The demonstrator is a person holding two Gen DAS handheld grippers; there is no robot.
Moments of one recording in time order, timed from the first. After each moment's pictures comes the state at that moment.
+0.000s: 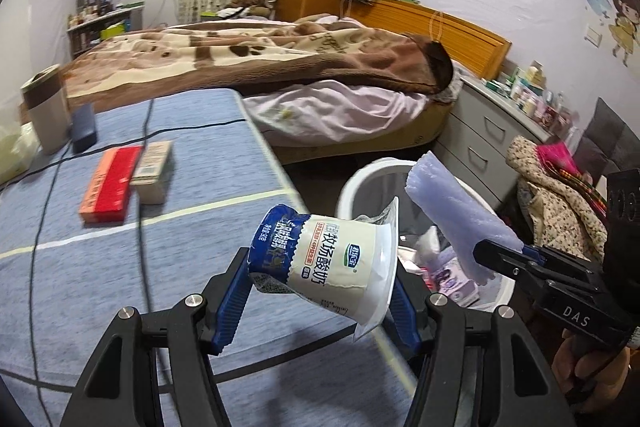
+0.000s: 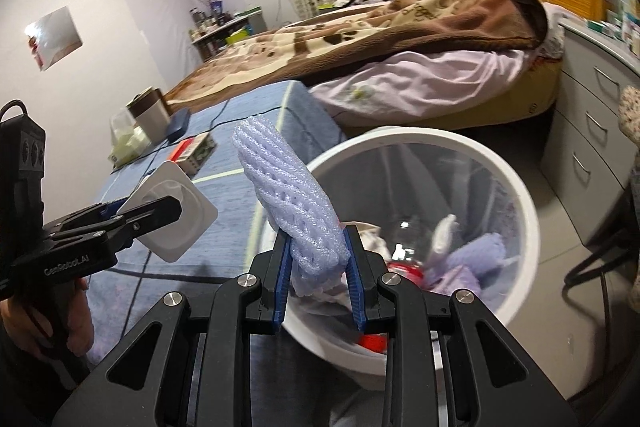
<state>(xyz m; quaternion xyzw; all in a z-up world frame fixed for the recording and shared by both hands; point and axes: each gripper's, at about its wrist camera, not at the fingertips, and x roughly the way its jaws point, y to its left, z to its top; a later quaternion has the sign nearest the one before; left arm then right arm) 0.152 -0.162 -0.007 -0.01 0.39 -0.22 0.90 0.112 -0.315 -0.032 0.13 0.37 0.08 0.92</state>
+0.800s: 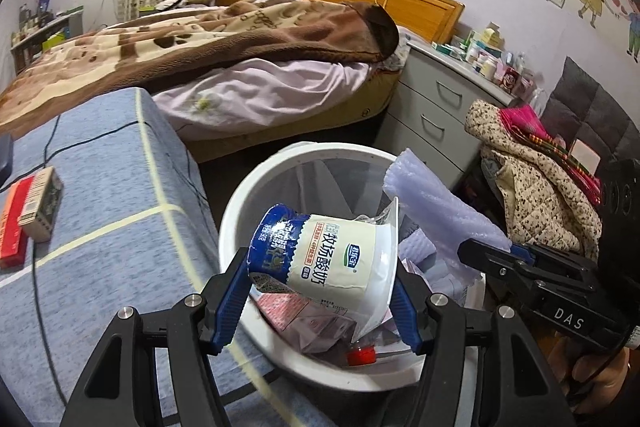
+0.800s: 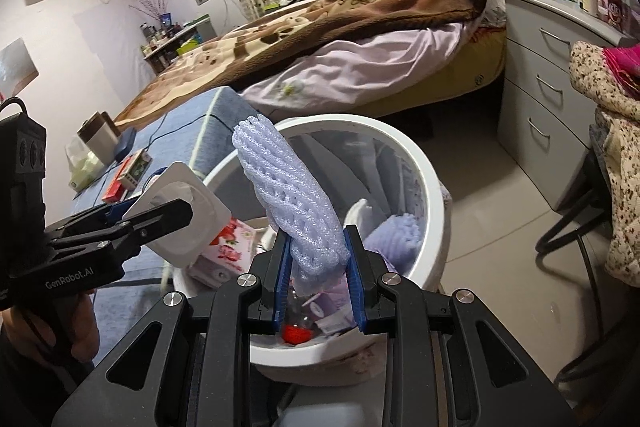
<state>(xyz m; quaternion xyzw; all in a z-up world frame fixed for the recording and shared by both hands) 0.178 -0.257 -0.032 0.03 0.41 -0.30 0.86 0.110 -0.366 -0.050 0.16 0.39 0.01 0.91</state>
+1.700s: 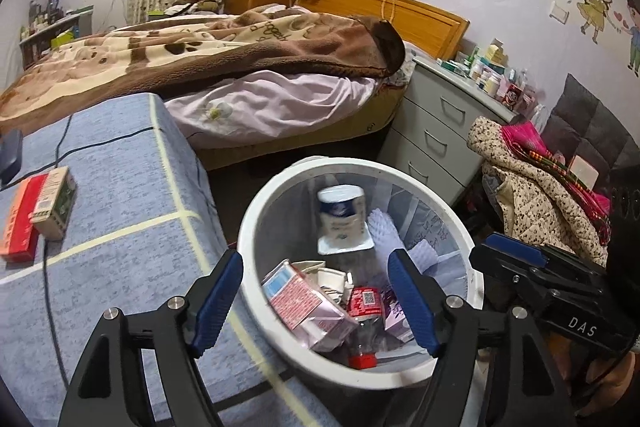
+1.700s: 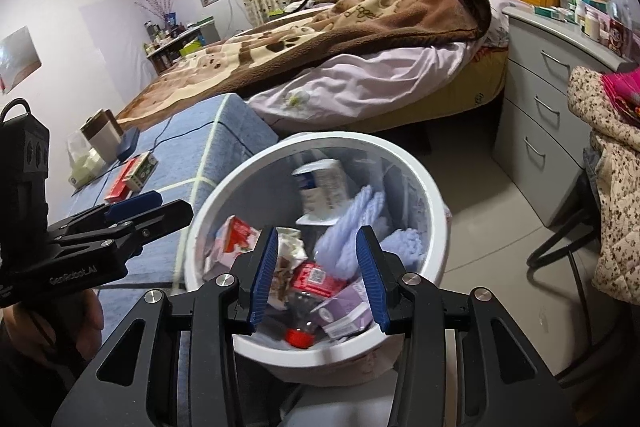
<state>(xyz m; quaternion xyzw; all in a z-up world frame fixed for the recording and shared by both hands) 0.174 -0.234 -0.021 0.00 0.39 -0.29 0.87 0.104 -0.349 -0.029 0.13 0.37 0.01 0.92</state>
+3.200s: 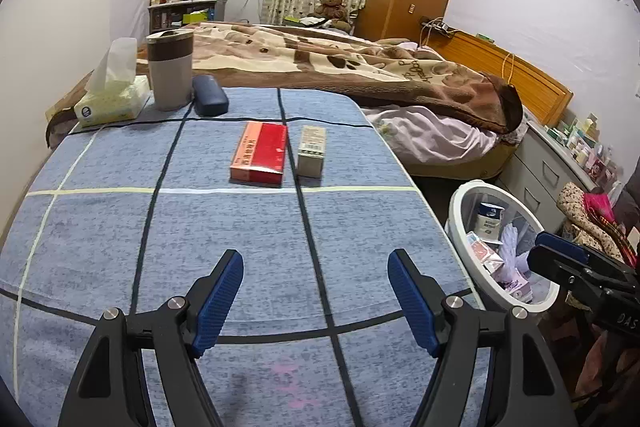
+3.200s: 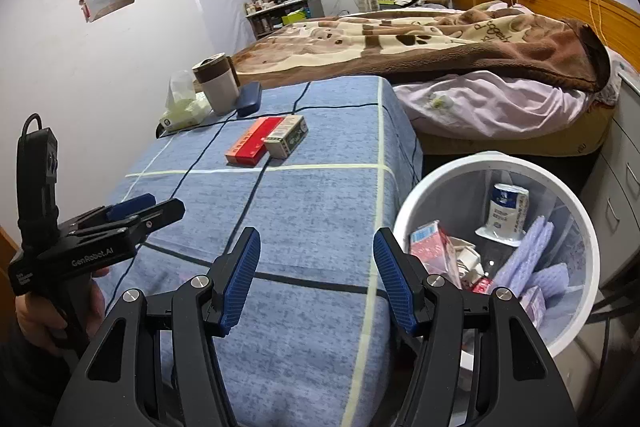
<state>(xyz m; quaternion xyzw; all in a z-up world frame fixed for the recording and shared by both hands) 0.117 -0.023 -0.004 -0.06 0.38 -0.09 0.92 0.115 -0.223 -0.002 0.06 0.38 0.17 0.91</state>
